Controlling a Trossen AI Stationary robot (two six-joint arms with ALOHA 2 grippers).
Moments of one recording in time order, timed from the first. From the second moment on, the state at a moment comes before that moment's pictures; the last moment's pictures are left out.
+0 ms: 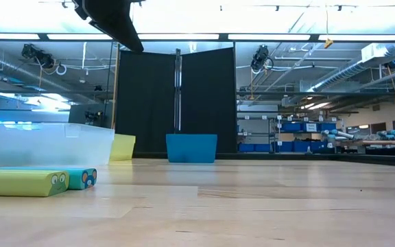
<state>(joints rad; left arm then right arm) -0.48 1.55 1.24 -1.00 -1.00 -0.76 0.85 1.72 0.90 -1.00 0.15 2.20</state>
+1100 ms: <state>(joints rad) -0.49 1.53 1.49 -0.96 -1.11 -0.40 0.59 1.72 1.10 -0.55 1.01 1.30</state>
